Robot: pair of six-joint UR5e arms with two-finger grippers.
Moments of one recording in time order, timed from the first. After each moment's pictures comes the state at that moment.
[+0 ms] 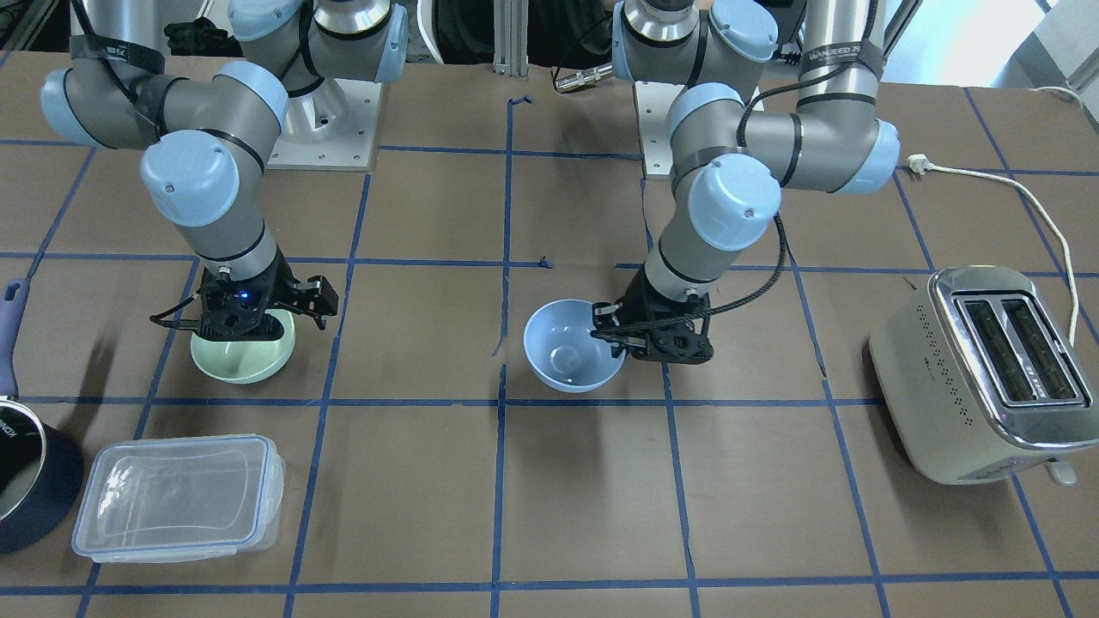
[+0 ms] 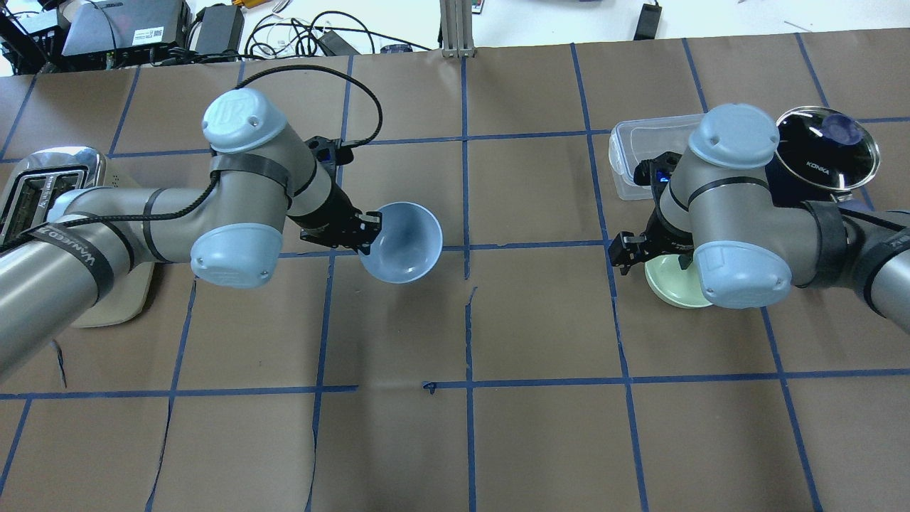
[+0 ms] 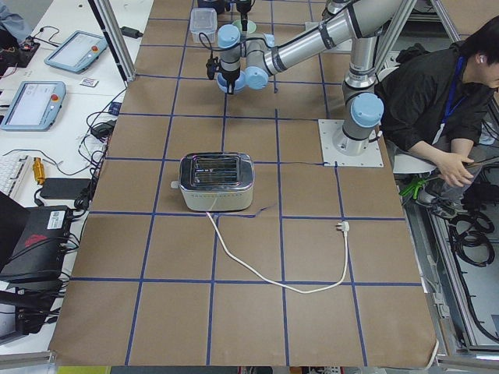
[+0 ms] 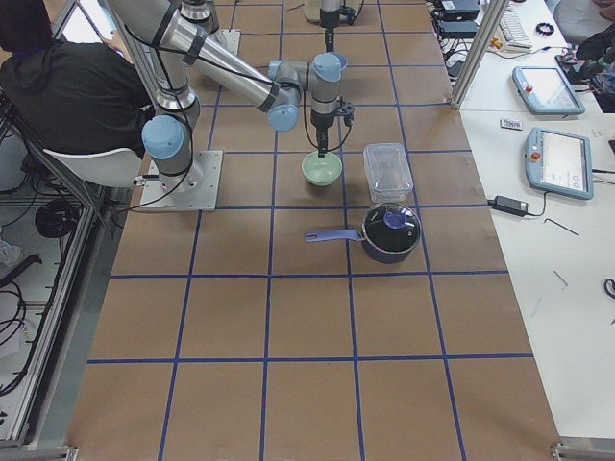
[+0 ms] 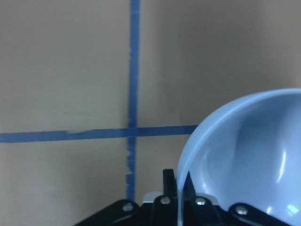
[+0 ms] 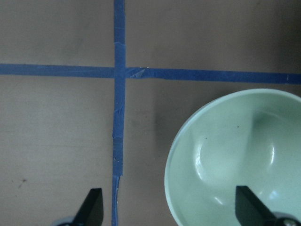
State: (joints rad) left arm -1.69 -1.81 -1.94 -0.97 1.41 -0.12; right arm 1.48 -1.42 2.11 -2.24 -1.61 -0.14
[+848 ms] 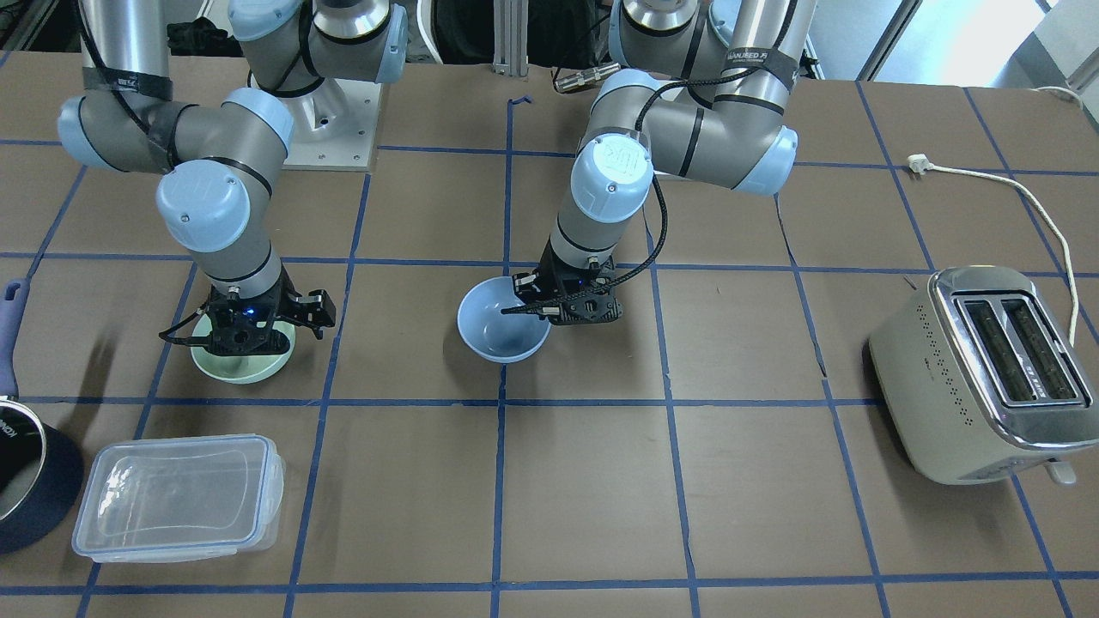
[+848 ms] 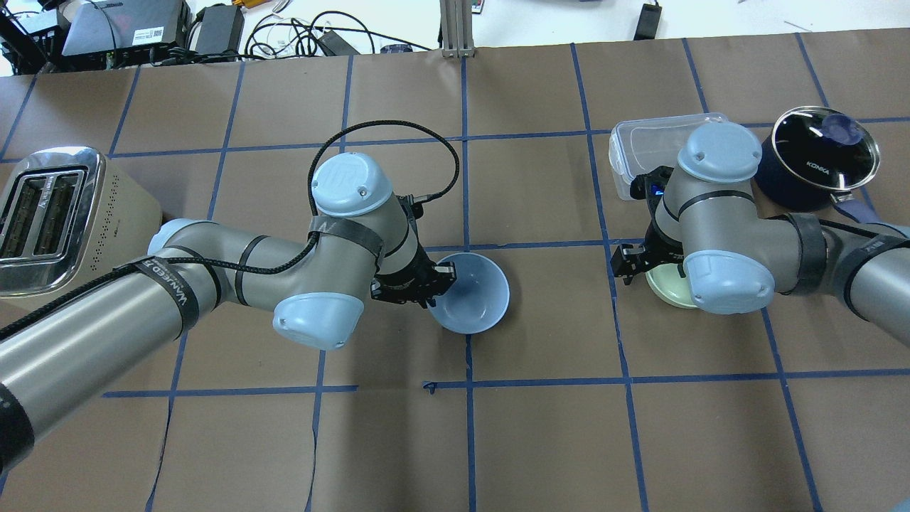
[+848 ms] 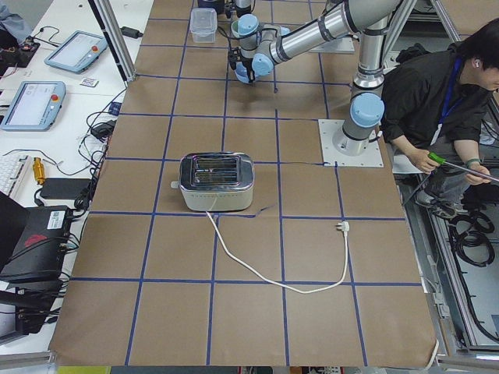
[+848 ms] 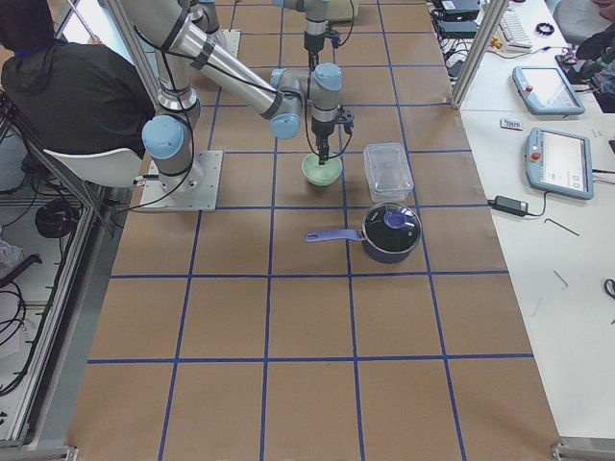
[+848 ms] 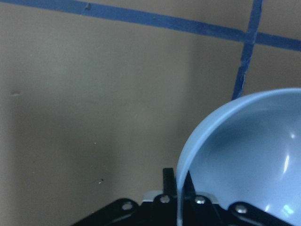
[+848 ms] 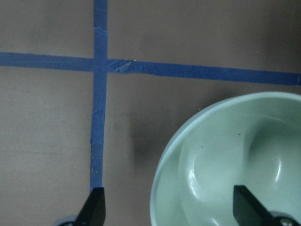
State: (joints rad) left arm -1.86 -1.83 -2.02 -0.91 1.42 -0.44; right arm 1.47 -1.36 2.13 -2.30 -1.64 -0.17
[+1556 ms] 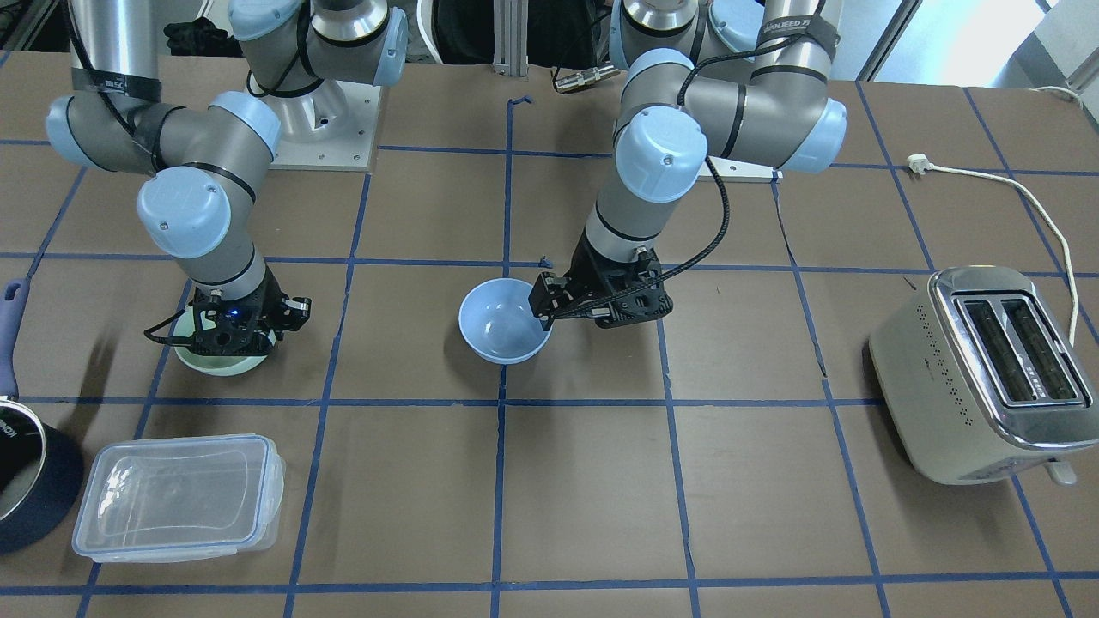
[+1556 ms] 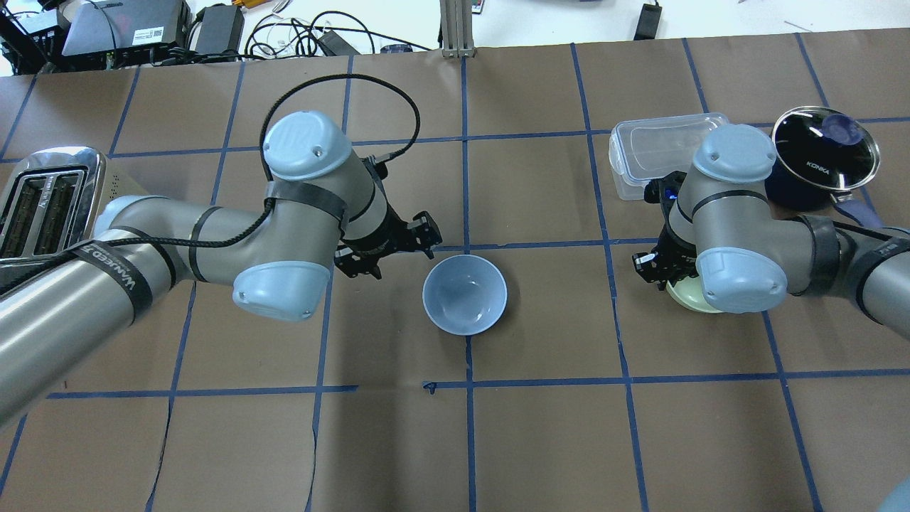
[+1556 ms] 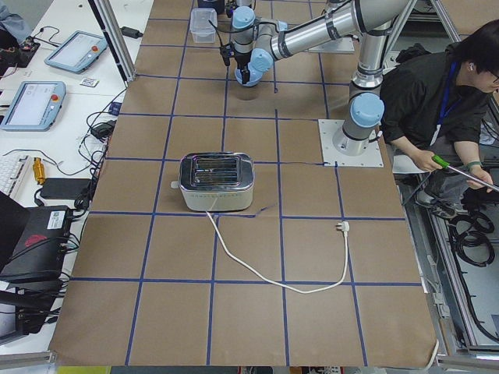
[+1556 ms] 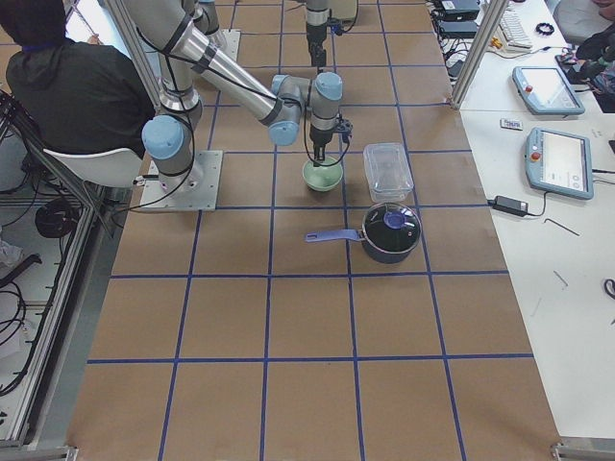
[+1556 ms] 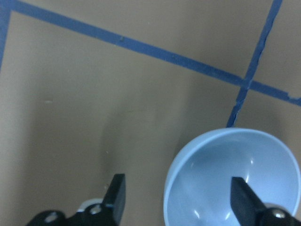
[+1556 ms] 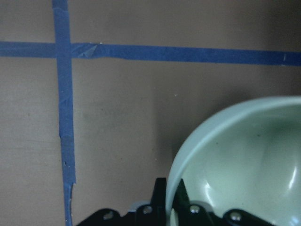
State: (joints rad) left arm -1.74 -1.74 -1.93 -1.00 1.42 -0.43; right arm 1.43 -1.36 2.13 -2.27 -1.64 -0.17
